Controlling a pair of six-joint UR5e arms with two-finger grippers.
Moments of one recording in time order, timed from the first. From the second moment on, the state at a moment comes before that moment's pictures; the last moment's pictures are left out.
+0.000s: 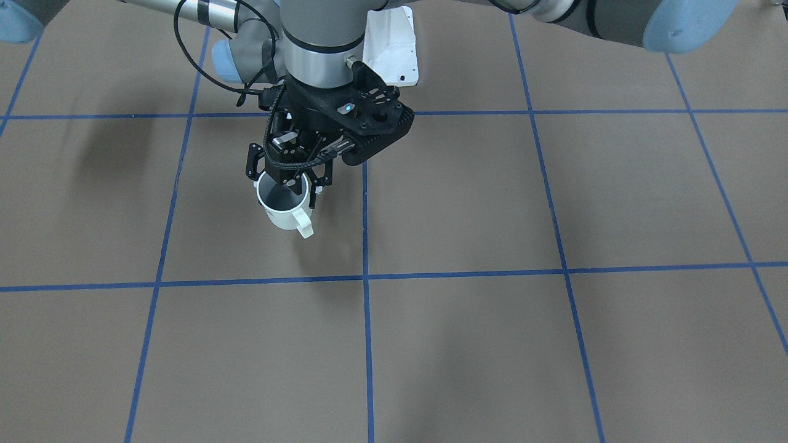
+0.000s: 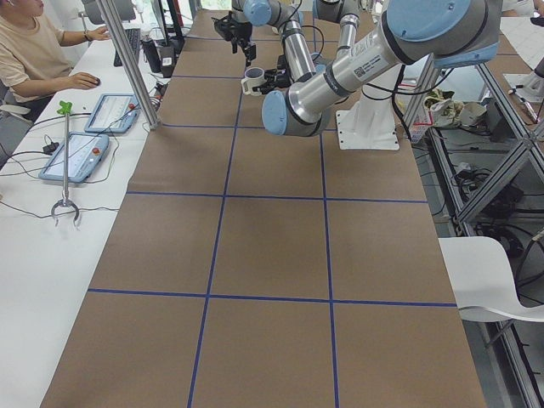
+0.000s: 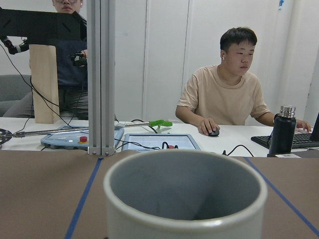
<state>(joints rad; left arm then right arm) -0.73 -2.79 -1.43 -1.32 -2.01 -1.80 0.21 -1.07 1.61 -1.24 0.38 1.39</state>
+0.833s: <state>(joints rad) -0.67 -2.79 -1.39 -1.25 -2.06 -1.75 0.20 -1.00 1.61 -1.24 0.35 1.39</state>
